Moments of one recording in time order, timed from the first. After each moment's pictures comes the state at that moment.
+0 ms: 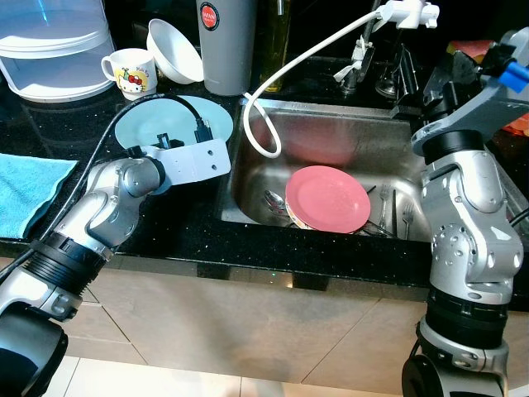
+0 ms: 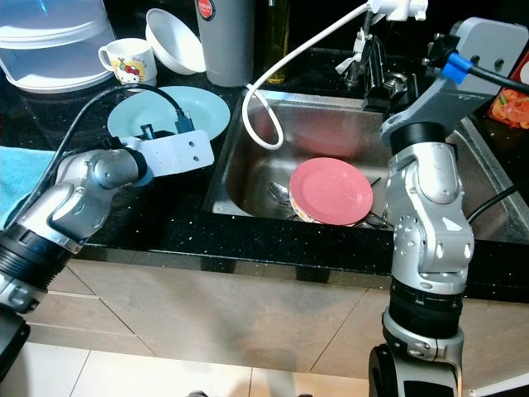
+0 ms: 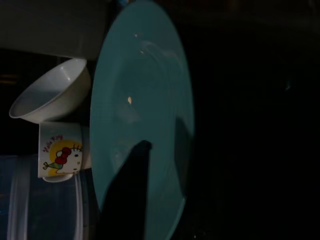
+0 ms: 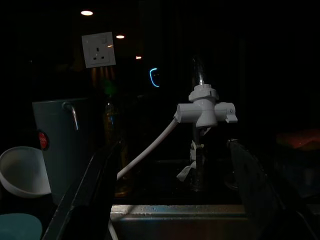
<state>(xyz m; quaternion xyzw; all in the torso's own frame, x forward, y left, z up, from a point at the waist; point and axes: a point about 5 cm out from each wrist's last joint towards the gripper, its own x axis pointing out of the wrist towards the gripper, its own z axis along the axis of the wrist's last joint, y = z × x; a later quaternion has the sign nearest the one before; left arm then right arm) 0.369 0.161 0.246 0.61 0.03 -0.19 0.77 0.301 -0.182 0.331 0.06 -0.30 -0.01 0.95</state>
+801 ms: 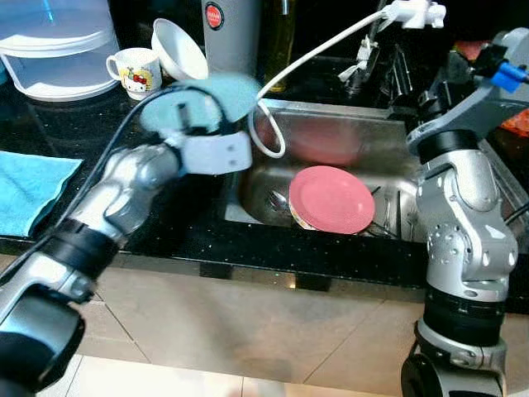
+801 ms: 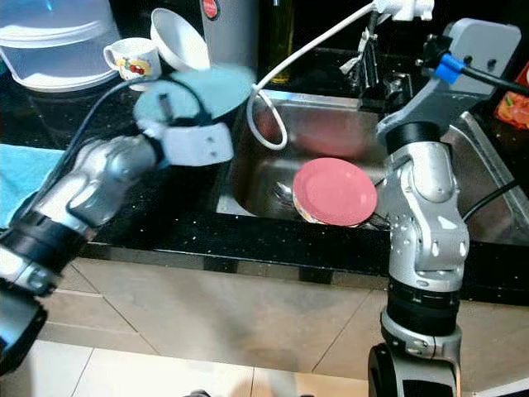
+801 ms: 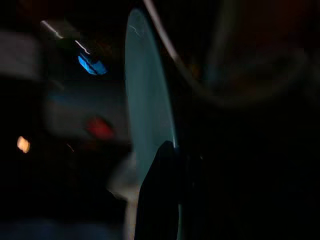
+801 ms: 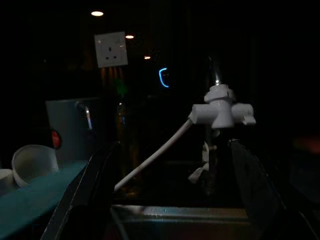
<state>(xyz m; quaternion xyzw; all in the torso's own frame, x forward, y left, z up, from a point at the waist) 0.366 0.114 0.295 0.61 -0.21 -0.18 0.74 0.303 -0.176 0.334 0.06 -0.31 0.01 0.95</state>
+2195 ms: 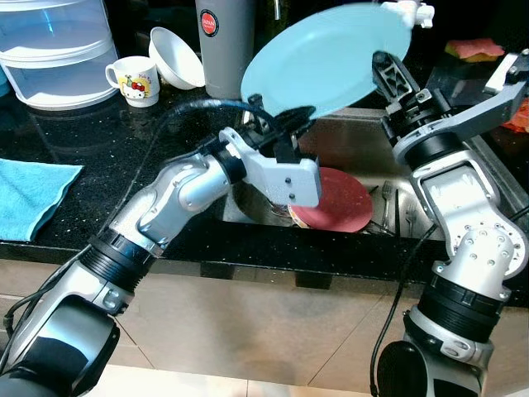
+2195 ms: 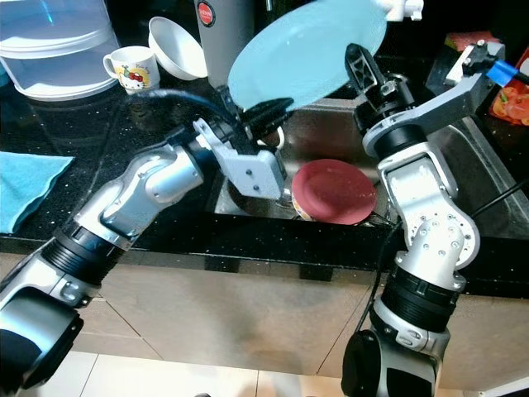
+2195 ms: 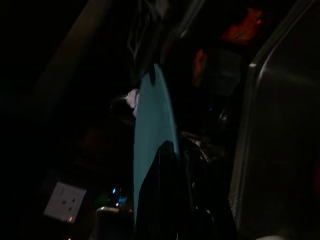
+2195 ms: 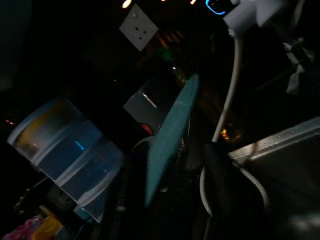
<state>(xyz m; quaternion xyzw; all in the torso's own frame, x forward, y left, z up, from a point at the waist) 0.318 0.046 0.287 0.50 -0.45 -0.30 0.68 0.310 -0.173 0.319 0.39 -0.16 0.15 0.89</state>
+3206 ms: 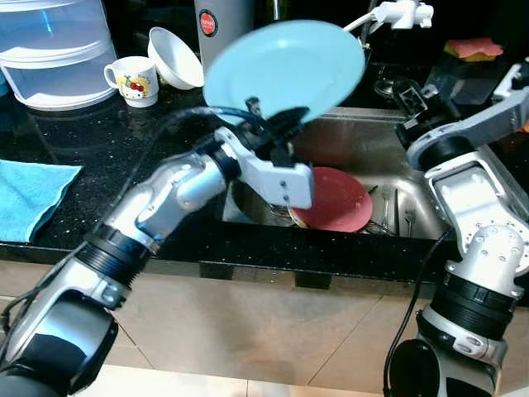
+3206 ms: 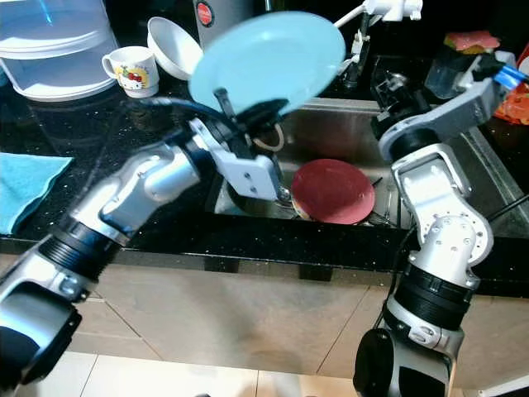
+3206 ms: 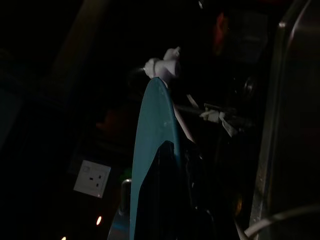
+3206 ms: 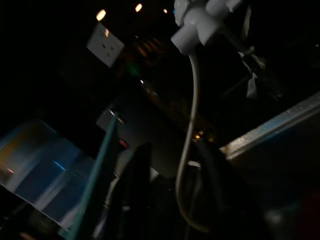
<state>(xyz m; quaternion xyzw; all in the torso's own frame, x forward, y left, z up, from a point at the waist) 0.335 0.066 0.293 0.54 -0.44 -0.24 0.67 0.313 -0.200 0.315 0.44 -0.16 0.10 0.88</state>
